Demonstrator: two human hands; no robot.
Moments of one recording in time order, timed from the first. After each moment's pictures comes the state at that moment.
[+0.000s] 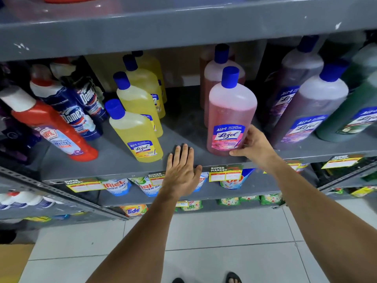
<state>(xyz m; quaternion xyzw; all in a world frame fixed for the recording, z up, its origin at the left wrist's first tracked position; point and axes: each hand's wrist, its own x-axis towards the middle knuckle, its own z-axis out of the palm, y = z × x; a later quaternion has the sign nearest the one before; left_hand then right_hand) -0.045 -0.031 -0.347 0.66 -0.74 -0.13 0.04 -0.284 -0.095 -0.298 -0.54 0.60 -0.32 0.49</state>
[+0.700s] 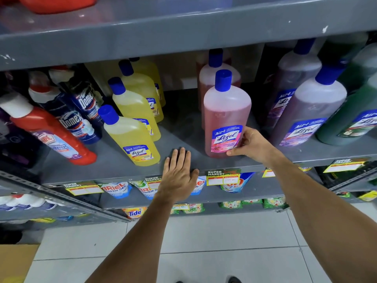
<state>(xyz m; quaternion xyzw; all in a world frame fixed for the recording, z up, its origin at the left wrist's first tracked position) -0.045 -0.029 -0.349 0.66 -0.74 -0.13 0.05 -0.295 -0.117 -0.293 -0.60 0.57 -0.26 0.50</state>
